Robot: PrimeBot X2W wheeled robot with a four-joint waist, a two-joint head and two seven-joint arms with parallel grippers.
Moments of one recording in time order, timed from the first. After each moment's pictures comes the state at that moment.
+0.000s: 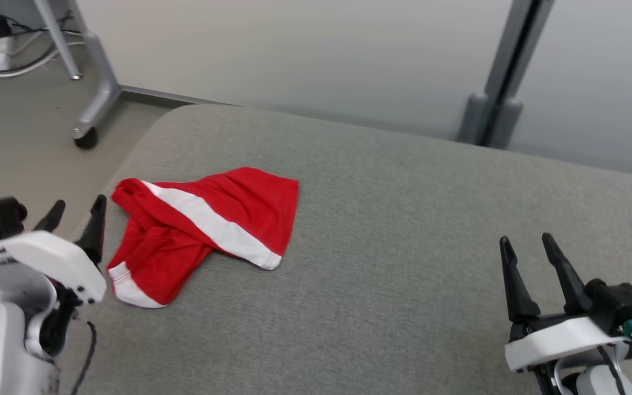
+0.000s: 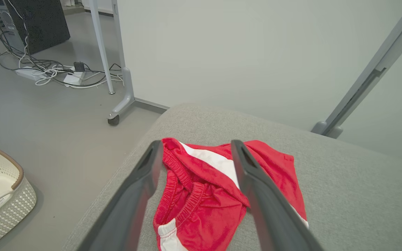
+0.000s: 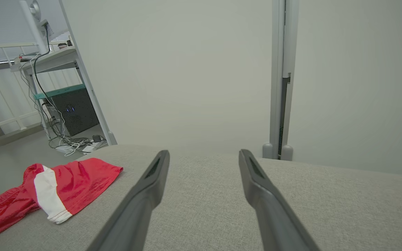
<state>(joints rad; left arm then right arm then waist) -0.30 0.22 0.07 0.31 -0.40 -0.12 0.22 -0.10 -0.11 0.14 0.22 0.30 0.13 -0.26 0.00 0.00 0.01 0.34</state>
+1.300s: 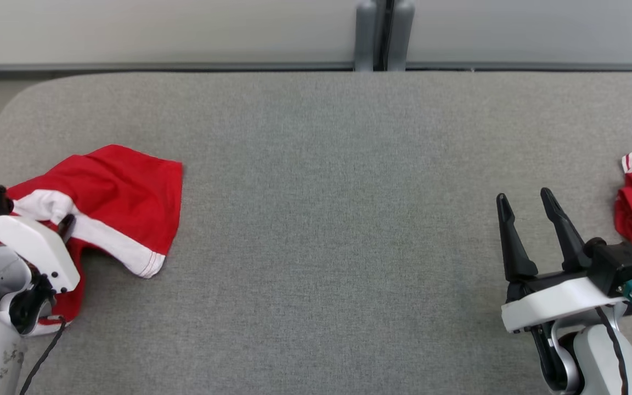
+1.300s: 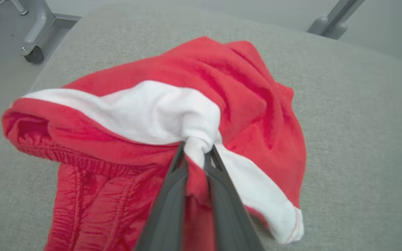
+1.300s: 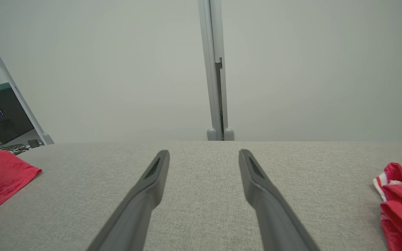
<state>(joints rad) -0.60 0.44 -0.32 0.83 -0.77 -0.13 0.24 -0.25 -0.13 0.16 0.25 0.29 0.13 -0.26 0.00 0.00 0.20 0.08</state>
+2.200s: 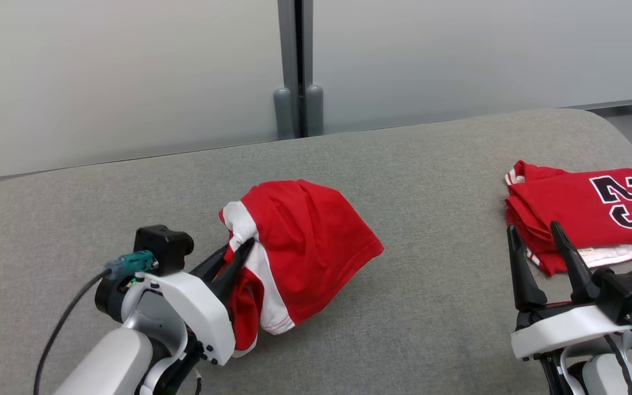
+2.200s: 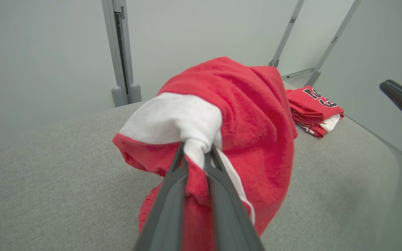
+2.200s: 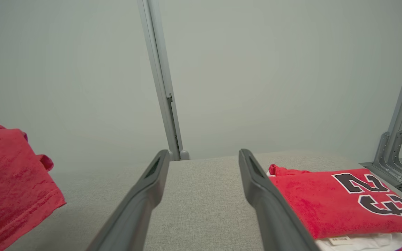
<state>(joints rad) -0.32 0.39 -0.55 0.06 -0.73 0.01 0.22 -0.15 -0.13 0.13 0.24 0.31 0.13 -0.26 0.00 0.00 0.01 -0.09</state>
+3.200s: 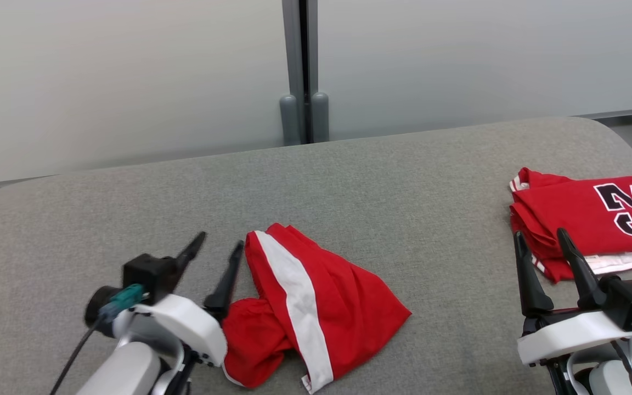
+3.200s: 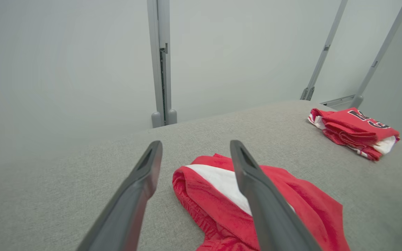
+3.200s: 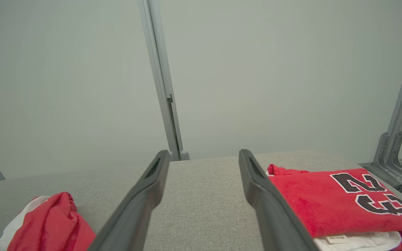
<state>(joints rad) -0.32 0.30 -0.59 0.35 -0.61 0.03 -0.15 -0.13 -0.14 0.12 0.24 0.31 0.13 -0.26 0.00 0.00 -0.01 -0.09</state>
